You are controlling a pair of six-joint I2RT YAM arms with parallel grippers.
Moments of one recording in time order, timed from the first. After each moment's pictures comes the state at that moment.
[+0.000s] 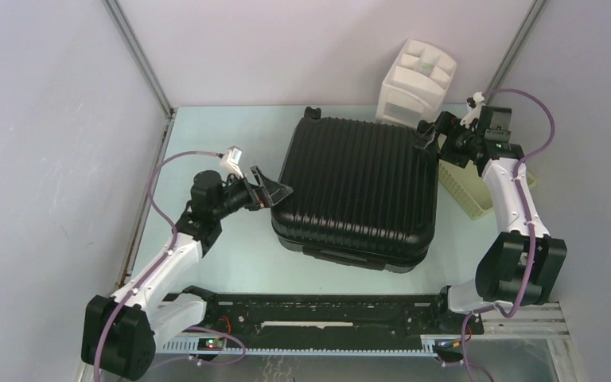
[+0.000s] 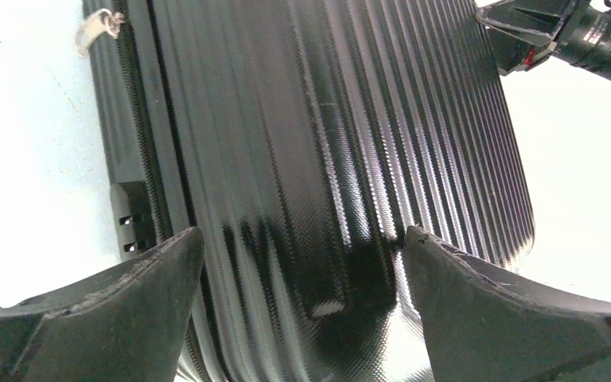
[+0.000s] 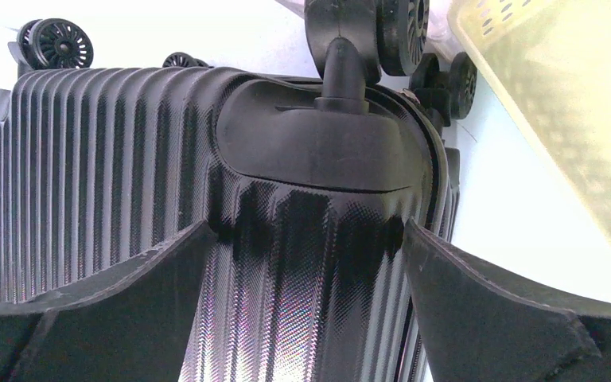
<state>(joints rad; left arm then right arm) -0.29 1.00 0.57 0.14 0.50 -0.69 -0.15 1.46 1.29 -0.53 -0.46 0.35</state>
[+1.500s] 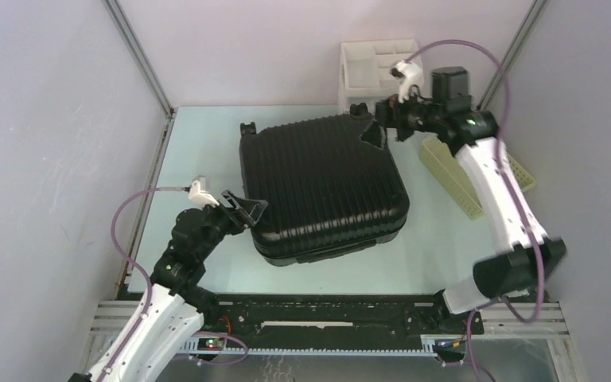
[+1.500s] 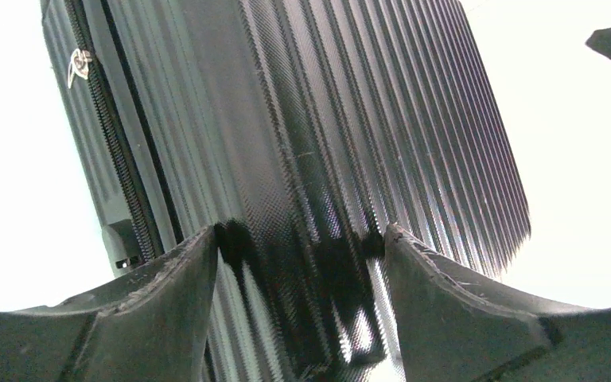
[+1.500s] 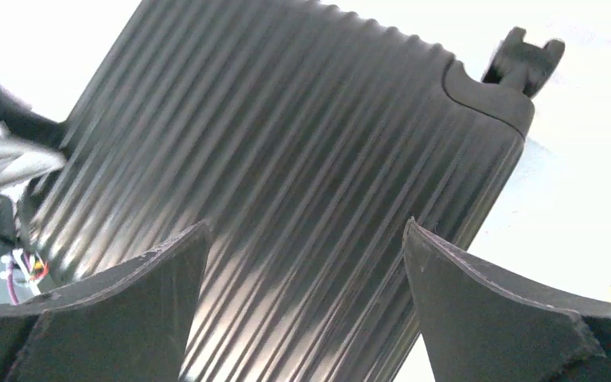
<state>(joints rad) -0.36 0.47 0.44 -0.22 0.07 -0.80 0.26 1.60 1.76 -0.76 -0.54 -0.02</state>
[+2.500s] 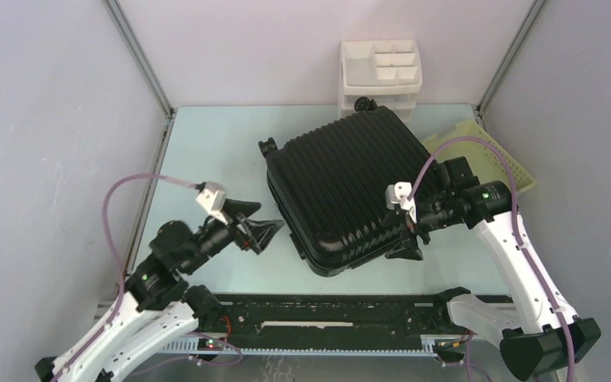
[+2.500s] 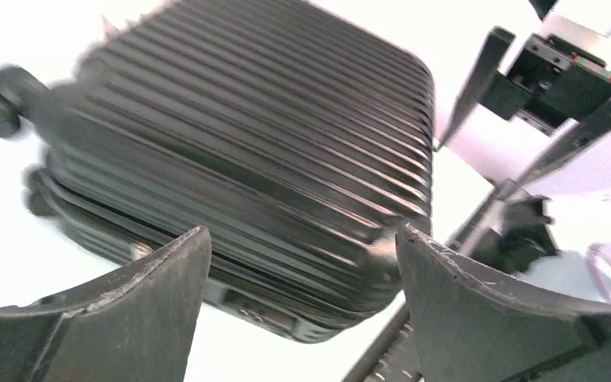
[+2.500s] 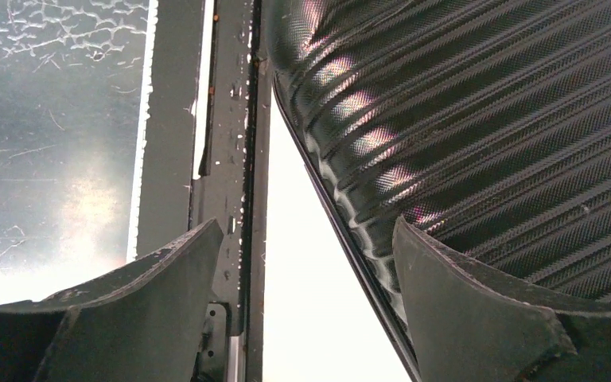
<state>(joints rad) -0.77 0.48 0.68 -0.28 0.08 -0.41 0.28 1.04 1.15 -1.30 -0.98 -1.07</state>
